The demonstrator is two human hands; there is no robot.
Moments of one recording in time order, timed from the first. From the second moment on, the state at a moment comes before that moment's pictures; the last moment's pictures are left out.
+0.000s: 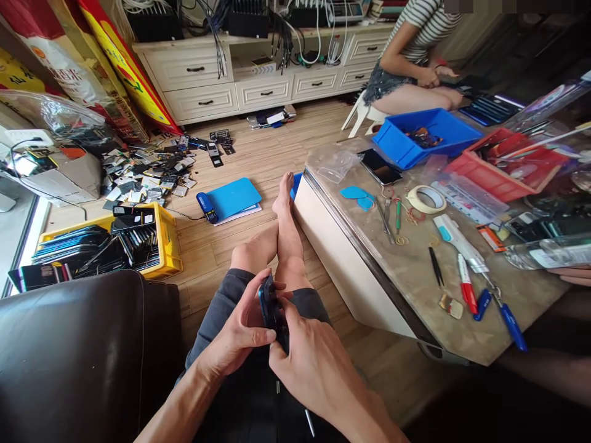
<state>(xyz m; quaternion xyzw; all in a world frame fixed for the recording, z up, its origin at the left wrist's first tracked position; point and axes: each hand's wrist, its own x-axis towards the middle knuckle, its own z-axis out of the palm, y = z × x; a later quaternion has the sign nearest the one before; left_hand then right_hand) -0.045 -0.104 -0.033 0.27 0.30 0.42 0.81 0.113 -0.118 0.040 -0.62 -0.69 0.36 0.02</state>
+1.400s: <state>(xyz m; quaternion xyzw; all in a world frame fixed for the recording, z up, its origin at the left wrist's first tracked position) -0.059 -0.092 -0.074 0.01 0.20 0.40 0.90 0.105 -0.146 -0.013 -0.55 -0.67 0.45 0.20</state>
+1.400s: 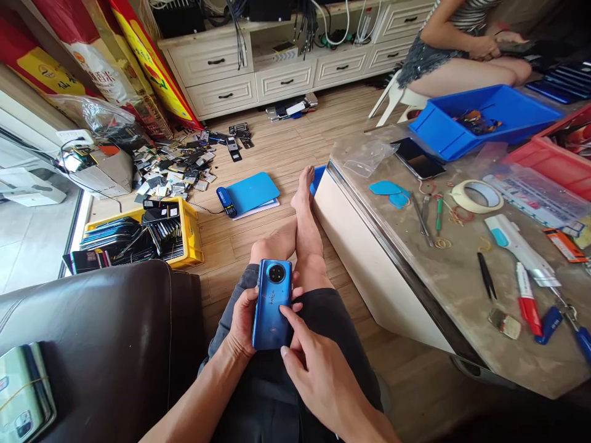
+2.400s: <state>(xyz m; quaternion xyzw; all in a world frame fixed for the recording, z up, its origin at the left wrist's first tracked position) -0.061 -0.090 -0.082 -0.03 0.19 0.40 0.90 0.103 -0.154 -0.022 -0.56 -0.68 0.41 0.23</state>
